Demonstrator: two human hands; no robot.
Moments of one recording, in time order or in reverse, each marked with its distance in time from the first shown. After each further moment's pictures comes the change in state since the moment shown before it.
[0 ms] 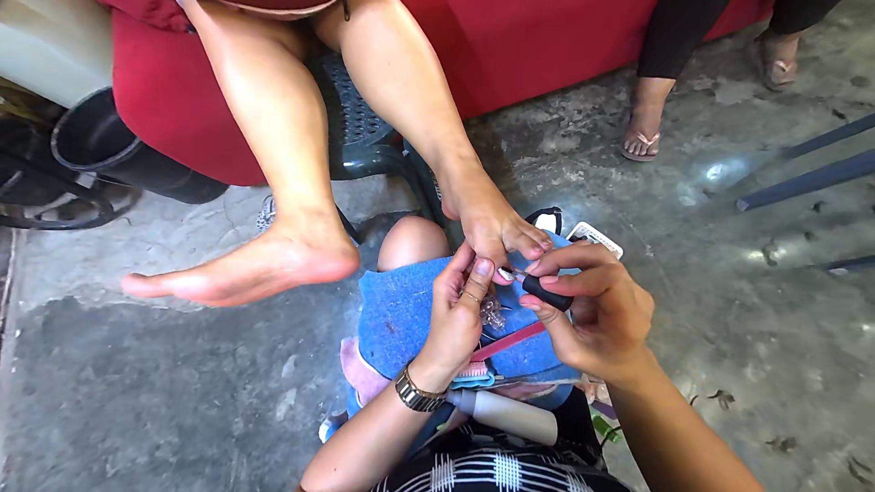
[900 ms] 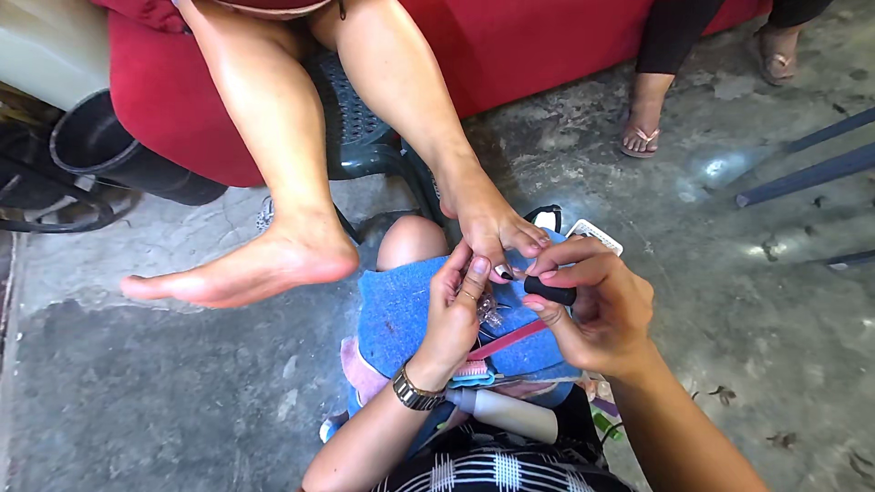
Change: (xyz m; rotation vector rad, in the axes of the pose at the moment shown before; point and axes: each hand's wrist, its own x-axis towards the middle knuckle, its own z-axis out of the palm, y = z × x) left_hand 0.000 0.002 -0.002 0.030 -0.014 -0.002; right_hand 0.003 0.002 -0.005 0.078 -0.048 0.032
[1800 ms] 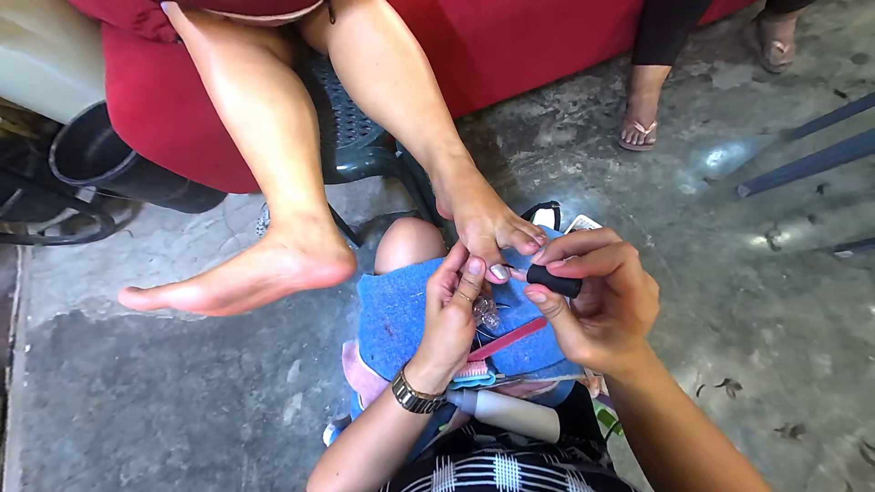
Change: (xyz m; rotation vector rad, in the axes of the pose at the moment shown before) left_hand 0.000 0.000 0.001 -0.065 0.003 -0.027; right_hand 0.002 -0.003 0.005 0.005 0.127 0.023
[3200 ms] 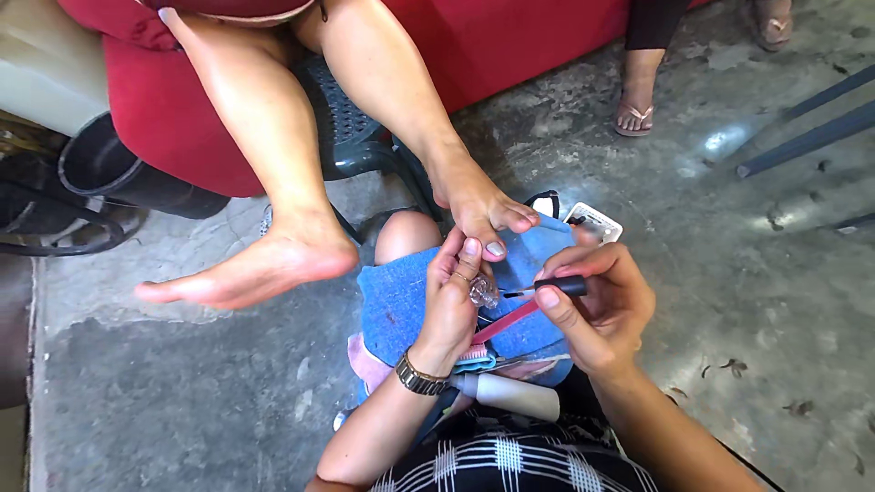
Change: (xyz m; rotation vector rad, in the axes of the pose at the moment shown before) left_hand -0.006 0.007 0.007 -0.097 -0.002 -0.077; right_hand -0.035 -0.023 0.010 0.311 0.182 0.246
